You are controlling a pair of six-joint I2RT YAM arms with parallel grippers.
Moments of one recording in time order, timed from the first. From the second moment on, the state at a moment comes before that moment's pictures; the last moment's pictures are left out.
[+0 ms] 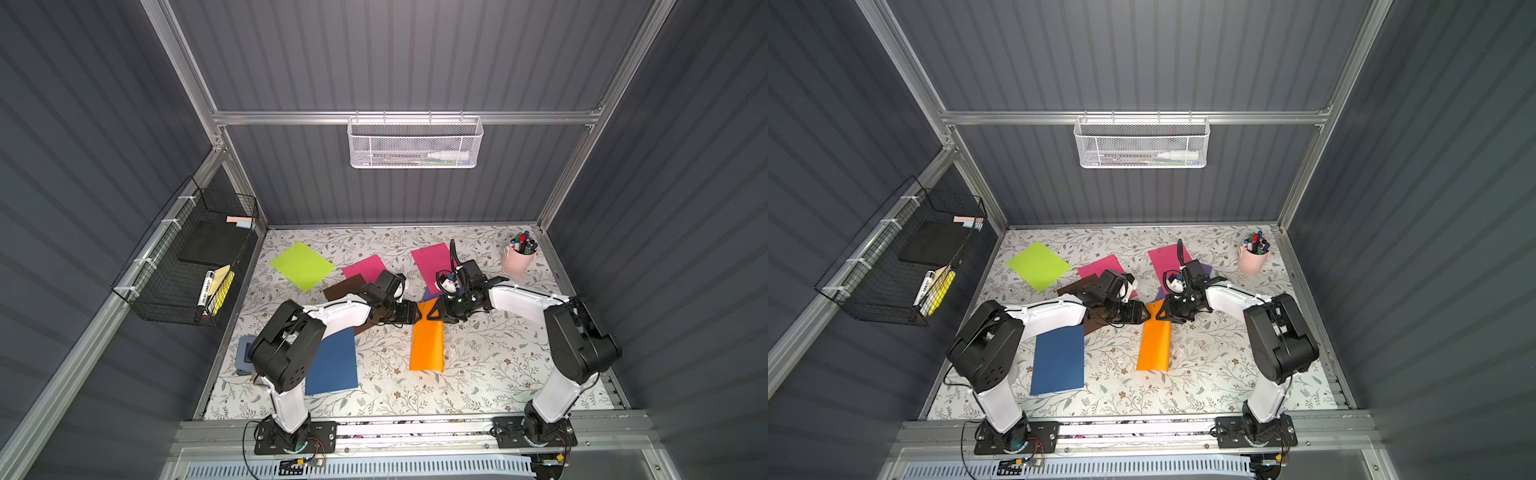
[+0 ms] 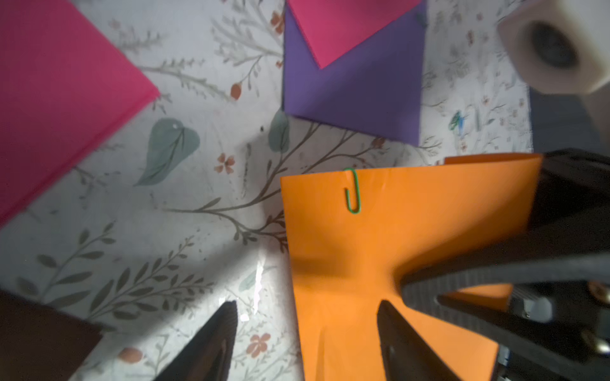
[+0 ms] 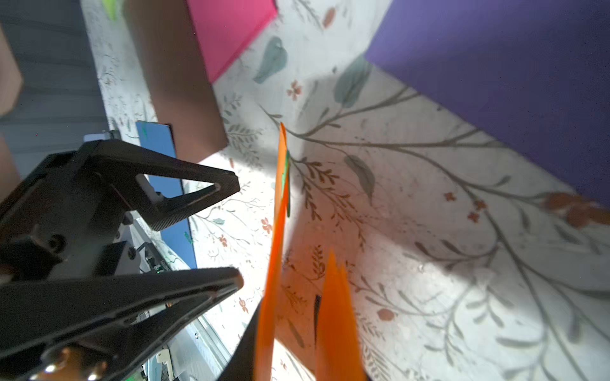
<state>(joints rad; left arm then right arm) -0.60 1.75 1.07 -0.20 0.37 -0.53 0.40 1.71 1.03 -0.46 -0.64 0.42</state>
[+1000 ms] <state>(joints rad) -0.50 1.57 0.90 0.42 0.96 -0.62 0.35 1.44 1.02 -0.36 -0.94 0.43</state>
